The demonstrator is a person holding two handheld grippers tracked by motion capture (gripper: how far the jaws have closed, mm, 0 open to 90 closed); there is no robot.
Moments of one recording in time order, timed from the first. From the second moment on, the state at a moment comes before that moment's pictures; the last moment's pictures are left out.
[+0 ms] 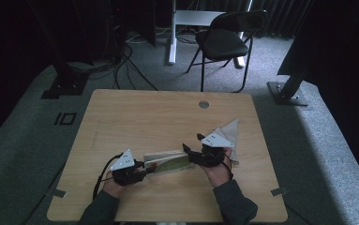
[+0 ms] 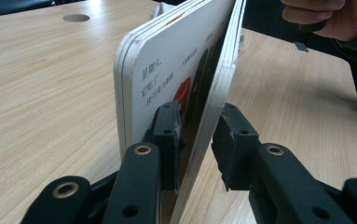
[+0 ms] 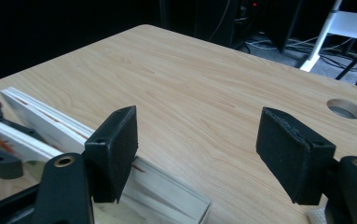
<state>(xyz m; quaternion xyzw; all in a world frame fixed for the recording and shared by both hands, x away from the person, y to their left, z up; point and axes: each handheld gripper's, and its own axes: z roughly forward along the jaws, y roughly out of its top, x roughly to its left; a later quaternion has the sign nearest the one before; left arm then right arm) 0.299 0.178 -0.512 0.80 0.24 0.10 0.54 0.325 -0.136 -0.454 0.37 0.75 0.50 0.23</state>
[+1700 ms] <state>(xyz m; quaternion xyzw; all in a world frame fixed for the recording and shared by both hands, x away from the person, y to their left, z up) 0.305 0.178 -0.507 0.76 0.29 0.16 0.56 0.331 -0.133 -0.459 0.36 0.75 0.50 0.22</state>
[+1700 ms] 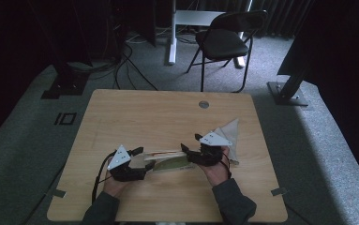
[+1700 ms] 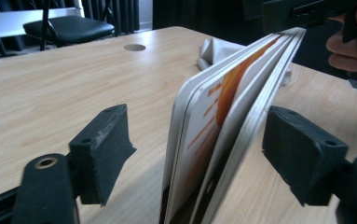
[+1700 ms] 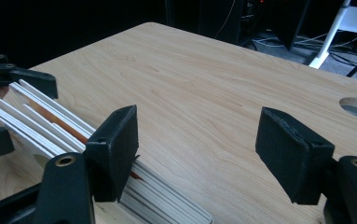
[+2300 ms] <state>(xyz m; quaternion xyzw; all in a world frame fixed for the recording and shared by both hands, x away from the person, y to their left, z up) 0.310 0.174 -0.512 0.76 0.26 0.14 0.58 0.332 -0.136 -0.459 0.36 0.75 0.50 0.21</state>
